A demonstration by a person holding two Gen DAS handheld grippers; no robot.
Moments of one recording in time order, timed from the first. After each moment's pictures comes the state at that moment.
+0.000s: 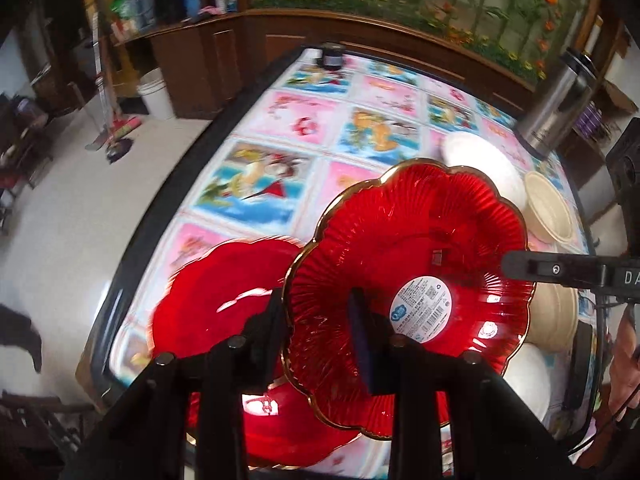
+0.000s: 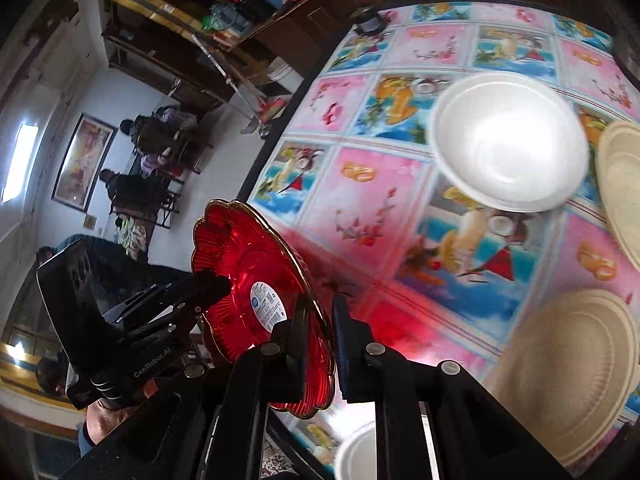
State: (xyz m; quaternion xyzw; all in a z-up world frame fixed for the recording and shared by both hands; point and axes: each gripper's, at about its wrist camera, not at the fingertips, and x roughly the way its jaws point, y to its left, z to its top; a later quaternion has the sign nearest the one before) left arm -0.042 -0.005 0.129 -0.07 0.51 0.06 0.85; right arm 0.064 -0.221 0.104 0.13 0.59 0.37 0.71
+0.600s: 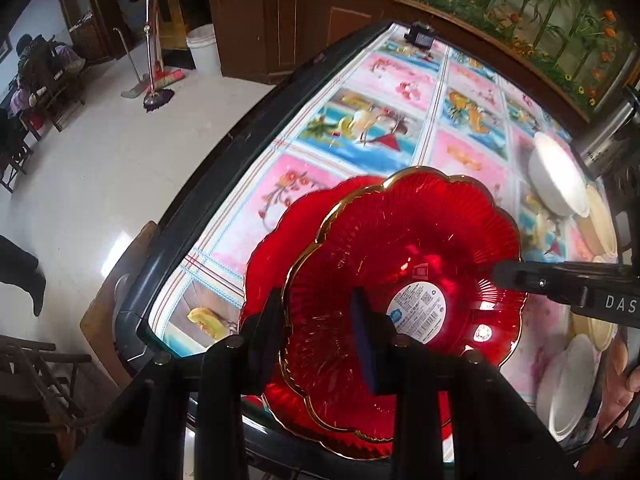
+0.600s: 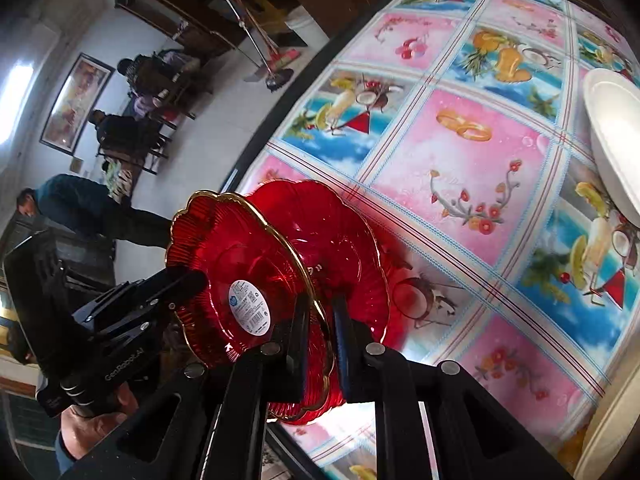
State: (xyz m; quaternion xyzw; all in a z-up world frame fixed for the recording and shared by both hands) left arm -0.078 0.080 0.079 -0.12 0.54 0.12 0.82; right arm 0.043 -0.093 0.051 0.03 0.62 0.38 0.68
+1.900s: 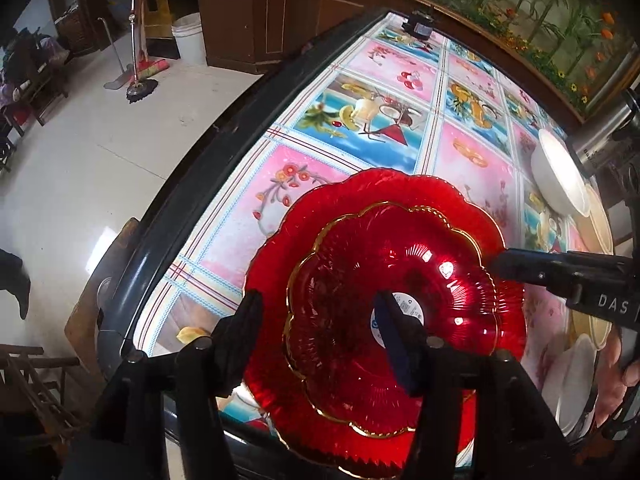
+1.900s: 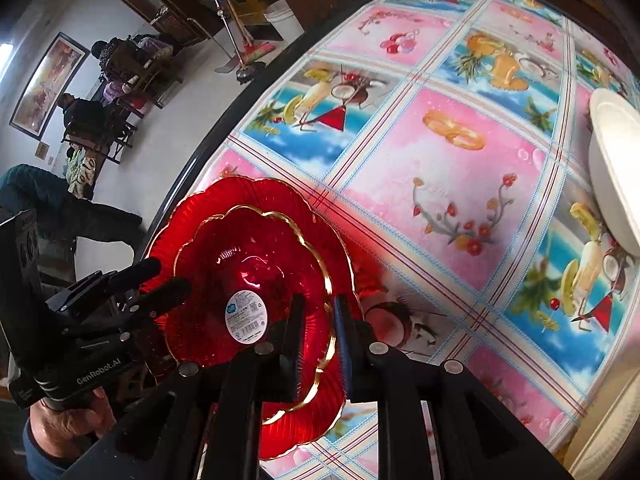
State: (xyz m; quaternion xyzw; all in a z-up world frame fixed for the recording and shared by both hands) left arm -0.066 0.098 0.061 -0.14 0.55 0.09 0.82; right arm 0.054 -0.073 0.032 -0.02 0.61 0.35 0.71
